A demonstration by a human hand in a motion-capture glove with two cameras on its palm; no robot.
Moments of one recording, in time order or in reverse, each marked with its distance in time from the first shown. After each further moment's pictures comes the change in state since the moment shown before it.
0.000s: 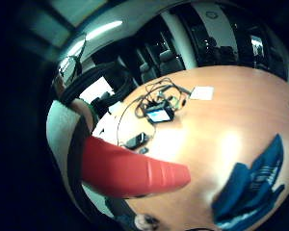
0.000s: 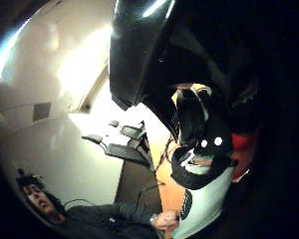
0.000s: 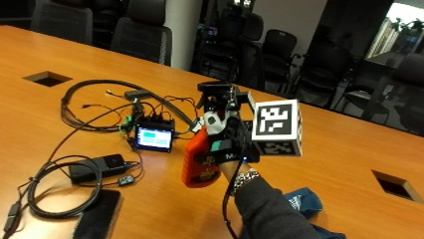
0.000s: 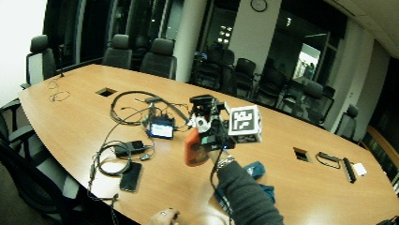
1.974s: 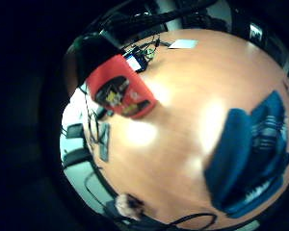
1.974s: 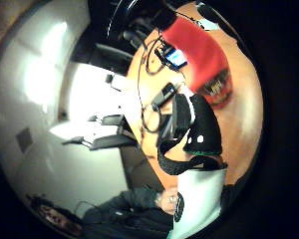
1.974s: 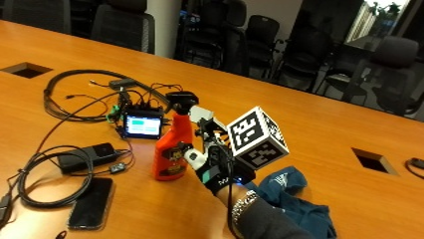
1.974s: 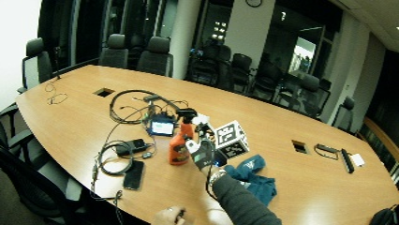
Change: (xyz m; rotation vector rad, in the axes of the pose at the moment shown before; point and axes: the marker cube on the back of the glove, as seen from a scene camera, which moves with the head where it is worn) arm 0.018 0.061 0.028 -0.435 0.246 0.091
